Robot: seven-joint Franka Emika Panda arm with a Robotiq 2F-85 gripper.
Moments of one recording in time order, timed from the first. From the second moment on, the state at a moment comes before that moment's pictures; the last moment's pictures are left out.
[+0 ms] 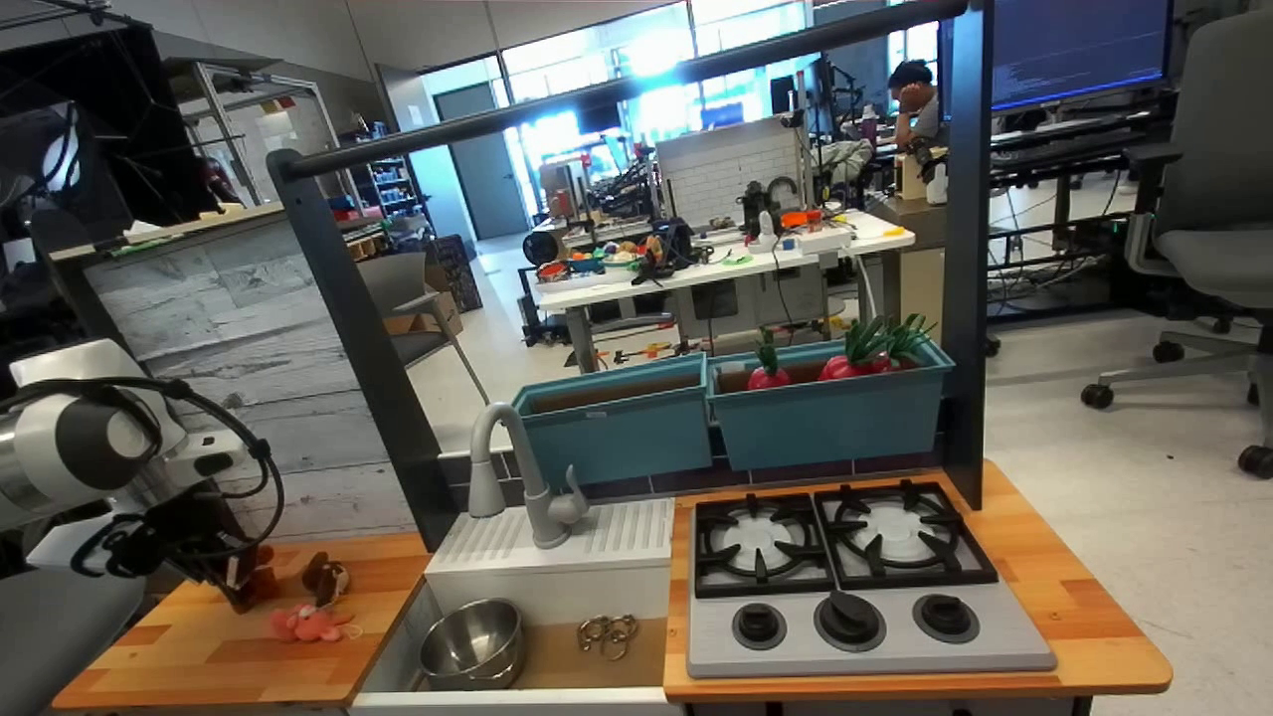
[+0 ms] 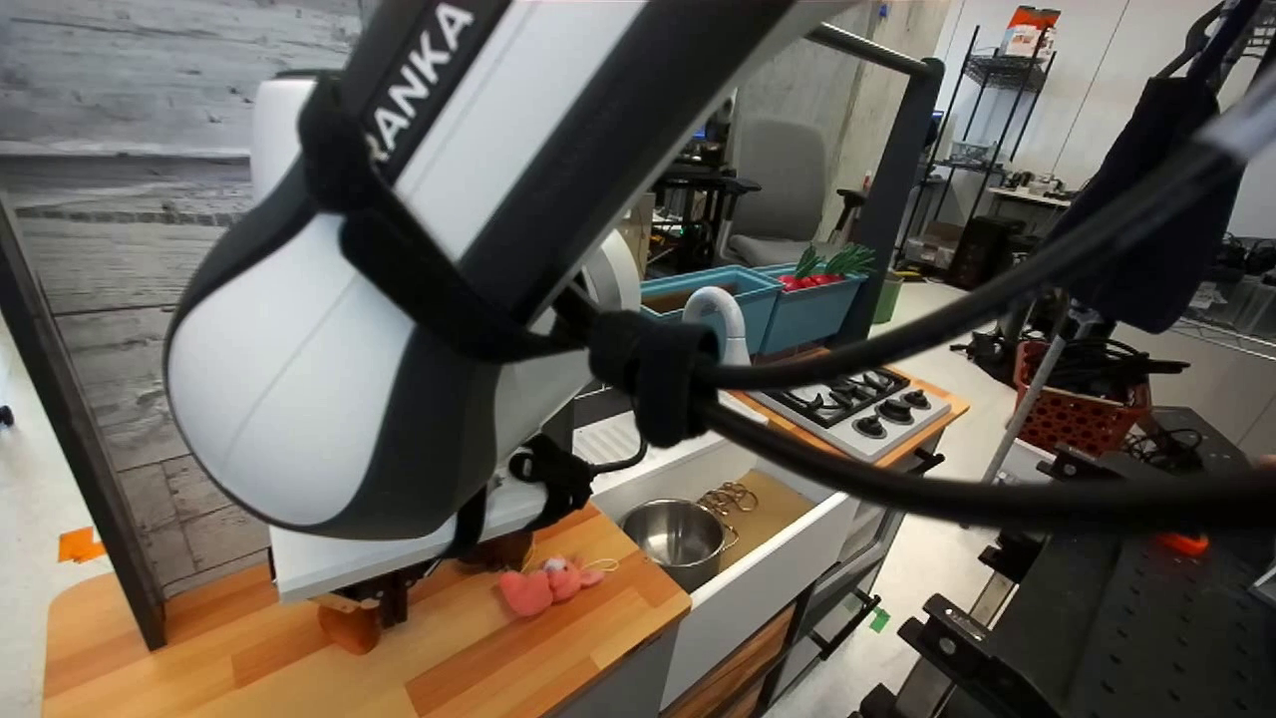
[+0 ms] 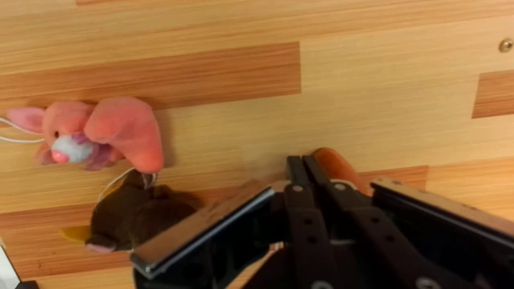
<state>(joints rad) 0.46 1.17 0.03 -1.39 -0.09 2.63 0.58</state>
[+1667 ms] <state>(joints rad) 0.41 0.79 -0.35 -2.06 -0.10 2.69 0.80</state>
